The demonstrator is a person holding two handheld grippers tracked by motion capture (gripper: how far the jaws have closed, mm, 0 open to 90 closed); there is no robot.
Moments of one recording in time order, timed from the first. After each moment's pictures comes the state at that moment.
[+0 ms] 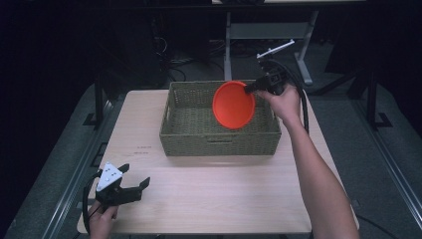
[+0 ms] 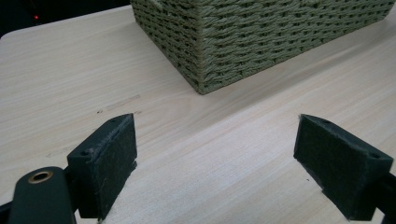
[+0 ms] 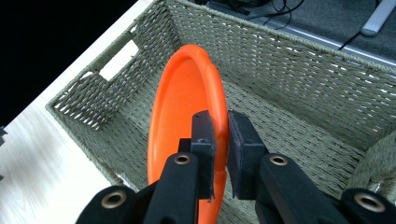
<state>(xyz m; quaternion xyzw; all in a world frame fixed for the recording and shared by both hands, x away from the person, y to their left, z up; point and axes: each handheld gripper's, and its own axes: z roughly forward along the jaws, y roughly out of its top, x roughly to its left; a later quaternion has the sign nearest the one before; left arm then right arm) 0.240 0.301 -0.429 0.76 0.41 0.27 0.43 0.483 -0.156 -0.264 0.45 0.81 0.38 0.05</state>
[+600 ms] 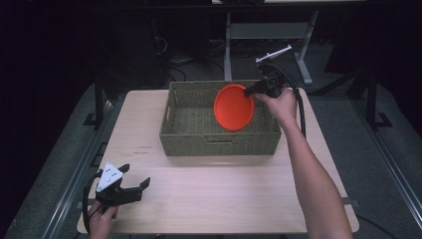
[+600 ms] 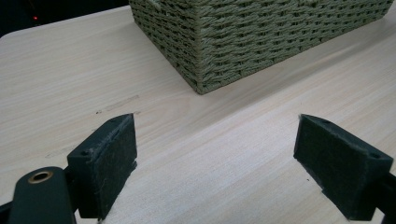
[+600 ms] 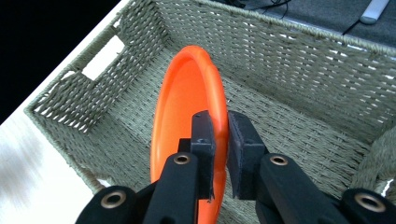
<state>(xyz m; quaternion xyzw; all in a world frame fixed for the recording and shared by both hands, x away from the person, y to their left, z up) 0.240 0.301 -0.429 0.76 0.41 0.27 0.43 0.494 -0.157 -0.287 0.47 0.80 0.37 0.04</state>
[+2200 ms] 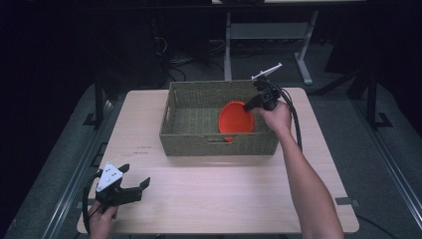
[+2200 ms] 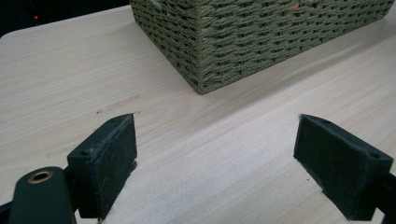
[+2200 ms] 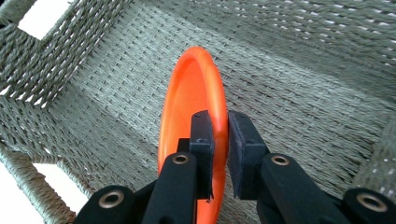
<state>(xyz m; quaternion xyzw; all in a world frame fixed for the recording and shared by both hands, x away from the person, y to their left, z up) 0.241 0.300 -0.429 0.76 0.41 0.27 0.43 0.504 -0.152 -0.345 0.50 0.81 0.32 0.01</state>
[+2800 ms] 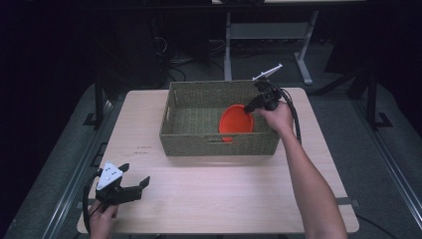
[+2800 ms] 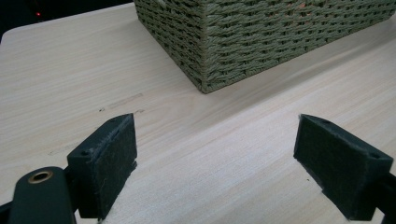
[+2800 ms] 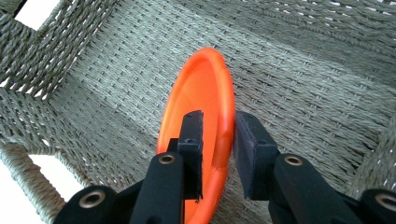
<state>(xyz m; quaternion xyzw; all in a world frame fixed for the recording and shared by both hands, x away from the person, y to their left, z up) 0.243 0.302 -0.430 0.76 0.42 0.27 0.43 0.510 -0.158 -0.351 0.50 0.81 0.31 -0.01</state>
